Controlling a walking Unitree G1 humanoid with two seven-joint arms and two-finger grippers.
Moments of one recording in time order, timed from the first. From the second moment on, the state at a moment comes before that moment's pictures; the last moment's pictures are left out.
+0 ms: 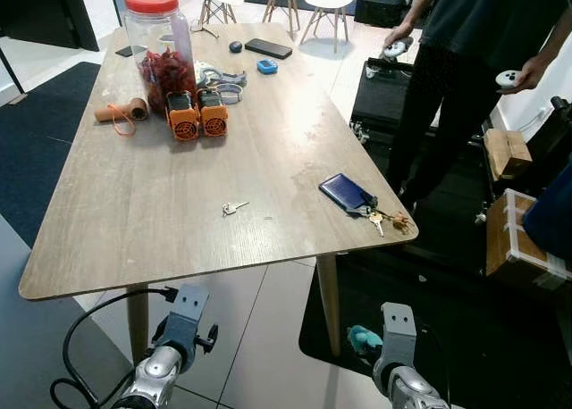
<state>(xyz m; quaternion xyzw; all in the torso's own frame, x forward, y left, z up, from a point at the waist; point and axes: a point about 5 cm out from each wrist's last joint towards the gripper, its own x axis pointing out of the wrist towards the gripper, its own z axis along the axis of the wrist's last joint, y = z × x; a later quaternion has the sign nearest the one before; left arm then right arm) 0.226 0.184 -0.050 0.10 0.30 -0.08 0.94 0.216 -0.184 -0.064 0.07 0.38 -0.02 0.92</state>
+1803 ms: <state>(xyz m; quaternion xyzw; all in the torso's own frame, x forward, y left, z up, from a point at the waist) 0.206 0.183 -0.062 0.09 0.32 -0.06 0.94 0.199 -0.179 -0.074 0.01 0.41 0.05 0.91</state>
